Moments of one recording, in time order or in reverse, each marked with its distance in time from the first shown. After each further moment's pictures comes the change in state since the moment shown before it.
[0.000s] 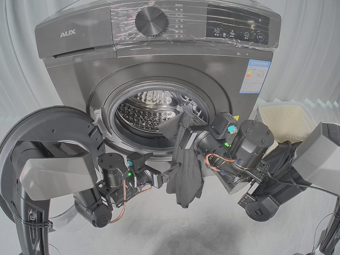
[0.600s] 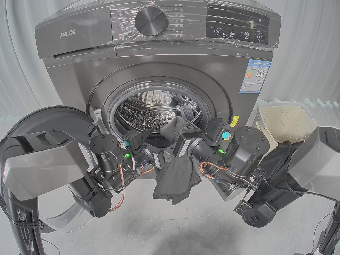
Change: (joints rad) left arm 0.003 -0.091 -0.103 0.003 -0.009 -0.001; right arm 0.041 0.012 0.008 -0.001 -0.001 0.002
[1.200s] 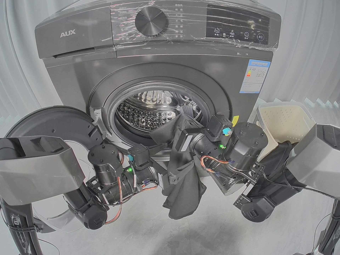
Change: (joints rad) left arm -0.062 -0.060 0.137 -0.003 -0.146 0.022; right arm -0.033 0.015 -0.030 0.012 -0.001 0.000
